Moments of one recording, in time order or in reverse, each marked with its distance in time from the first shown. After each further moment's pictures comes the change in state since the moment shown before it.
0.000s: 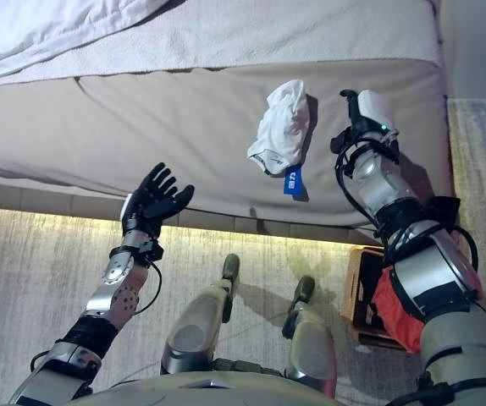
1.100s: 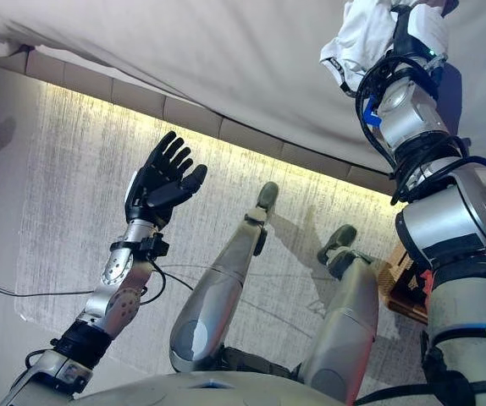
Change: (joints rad) left arm 0.111 0.081 -0.061 -0.326 -0.071 -0.076 0.033; right arm -0.327 -0.034 0.066 0.176 0.079 0.088 -0.053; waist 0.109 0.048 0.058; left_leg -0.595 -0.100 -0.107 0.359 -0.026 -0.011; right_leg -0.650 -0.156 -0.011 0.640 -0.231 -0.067
